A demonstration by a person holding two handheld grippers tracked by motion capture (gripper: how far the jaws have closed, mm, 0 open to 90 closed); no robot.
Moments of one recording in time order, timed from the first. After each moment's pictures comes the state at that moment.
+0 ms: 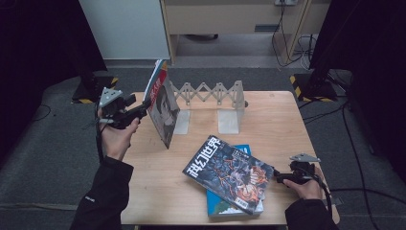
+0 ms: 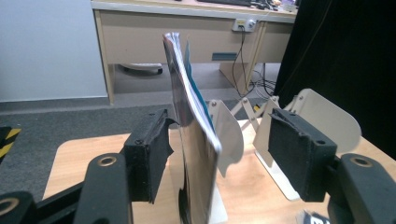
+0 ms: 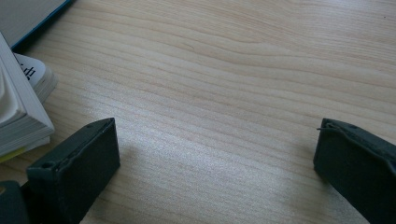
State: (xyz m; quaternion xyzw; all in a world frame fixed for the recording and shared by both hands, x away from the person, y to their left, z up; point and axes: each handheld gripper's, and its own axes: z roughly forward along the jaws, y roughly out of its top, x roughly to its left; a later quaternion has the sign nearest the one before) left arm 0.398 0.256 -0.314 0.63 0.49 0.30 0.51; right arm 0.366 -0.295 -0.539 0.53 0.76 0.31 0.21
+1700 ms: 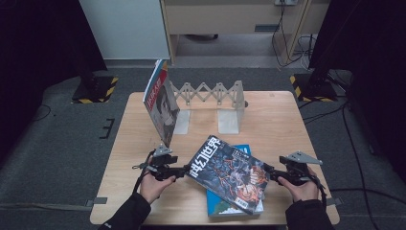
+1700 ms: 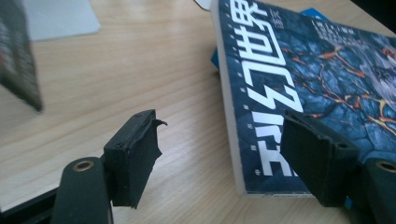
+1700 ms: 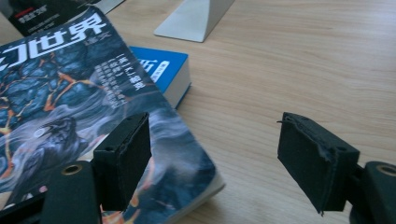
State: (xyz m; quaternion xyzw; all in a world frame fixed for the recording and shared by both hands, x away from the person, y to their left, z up) left arm 0.364 0.177 -0.492 0.77 0.46 0.07 0.43; right arm 0.343 -0.255 -0.490 0.50 0.73 0.43 0.20
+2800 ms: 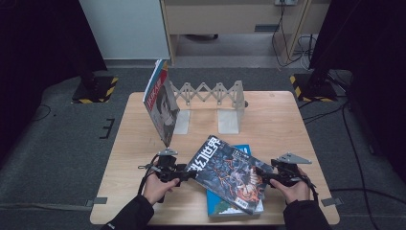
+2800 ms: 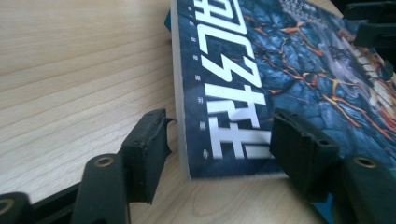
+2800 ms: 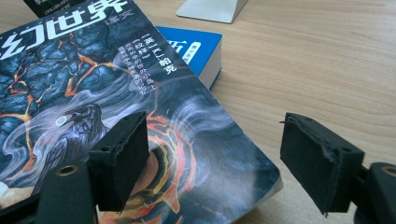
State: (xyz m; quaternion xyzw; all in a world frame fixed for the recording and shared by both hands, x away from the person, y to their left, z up) left arm 0.366 0.165 -0.501 0.78 0.46 -0.03 0.43; right arm 0.344 -0.236 -0.501 0.49 0.74 0.42 0.17
